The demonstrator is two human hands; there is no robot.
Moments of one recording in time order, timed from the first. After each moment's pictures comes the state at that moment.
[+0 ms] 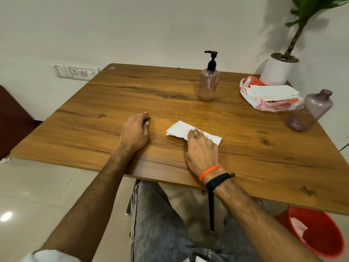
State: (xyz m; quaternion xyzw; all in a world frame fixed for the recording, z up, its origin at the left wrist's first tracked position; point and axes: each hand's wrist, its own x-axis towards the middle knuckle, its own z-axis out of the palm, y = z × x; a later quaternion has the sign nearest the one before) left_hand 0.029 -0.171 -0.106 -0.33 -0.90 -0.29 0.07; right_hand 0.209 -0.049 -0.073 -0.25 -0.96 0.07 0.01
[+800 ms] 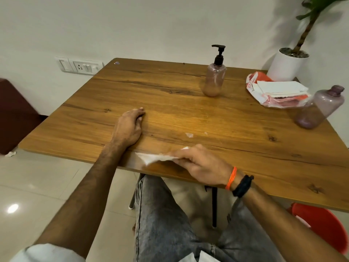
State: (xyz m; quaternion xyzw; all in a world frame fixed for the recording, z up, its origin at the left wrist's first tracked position) left_hand 0.011 -0.203 -0.104 -0.34 -0.89 -0.29 0.05; right_hand 0.234 -0.054 -0.063 0.07 -0.94 0.34 0.00
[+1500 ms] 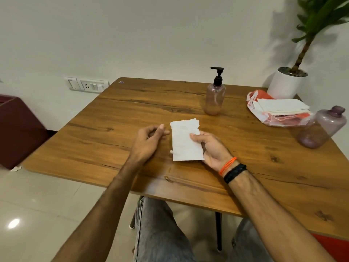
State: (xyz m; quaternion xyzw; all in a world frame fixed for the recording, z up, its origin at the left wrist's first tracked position) left_hand 0.056 -0.158 -0.072 -0.21 -0.75 -0.61 -0.14; right_hand 0.164 0.003 -0.062 -0.19 -0.44 0.88 0.03
